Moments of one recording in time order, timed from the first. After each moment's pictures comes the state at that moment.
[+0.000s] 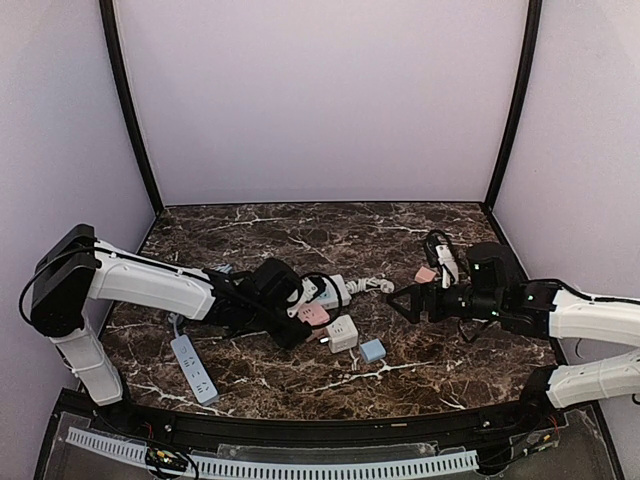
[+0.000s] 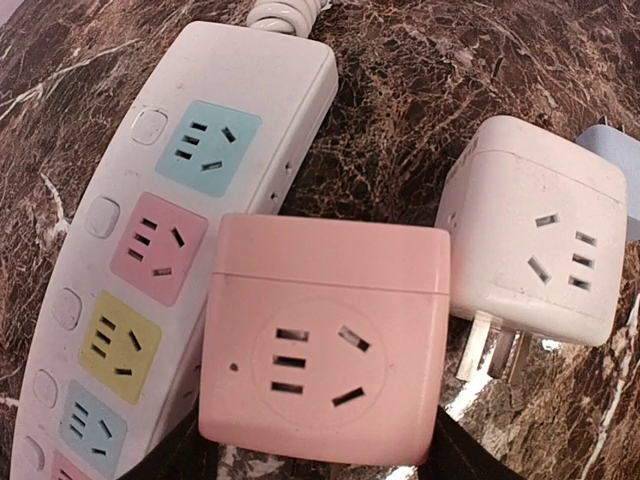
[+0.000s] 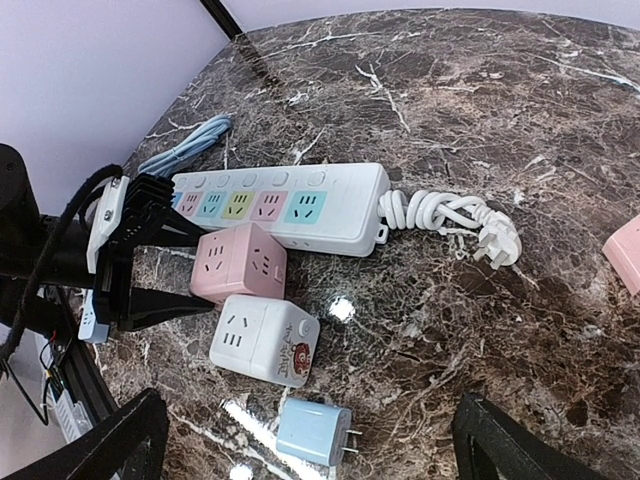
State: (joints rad) left arm -1.00 1.72 0.97 -0.20 -0.16 -0.05; right arm 0.78 1.00 0.52 -0.03 -0.13 0.46
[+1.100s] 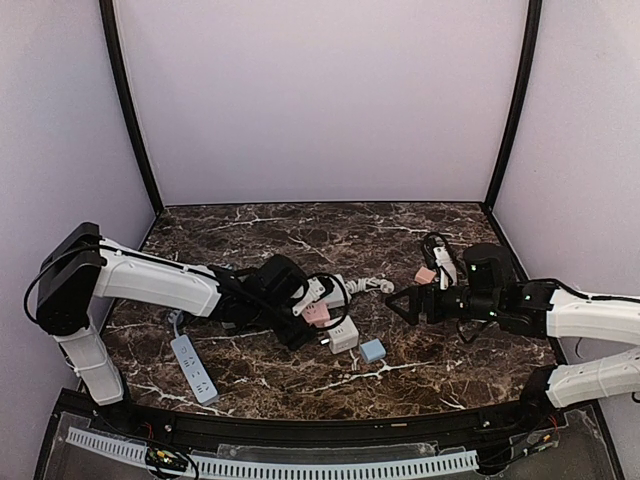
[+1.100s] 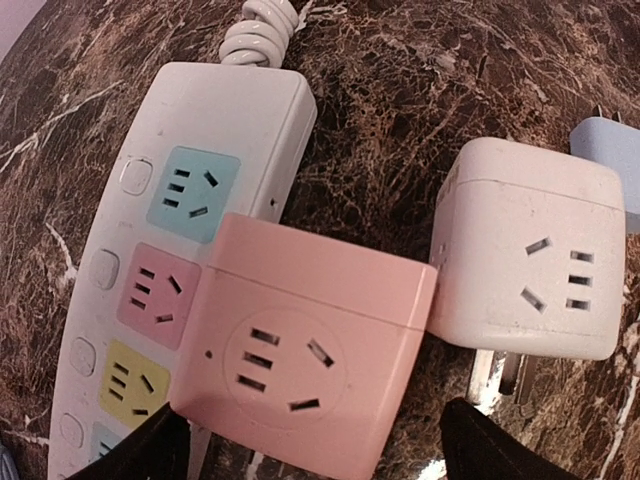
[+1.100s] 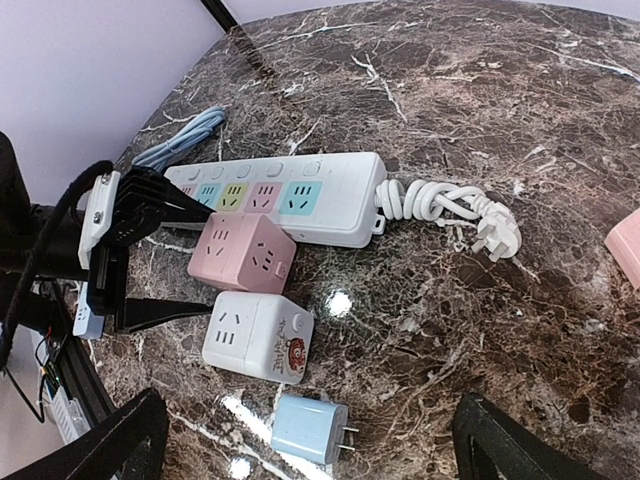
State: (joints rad) left arm -1.00 1.75 1.02 -0.21 -0.17 0.06; right arm 0.78 1.02 0.52 -0.03 -0.13 0.46
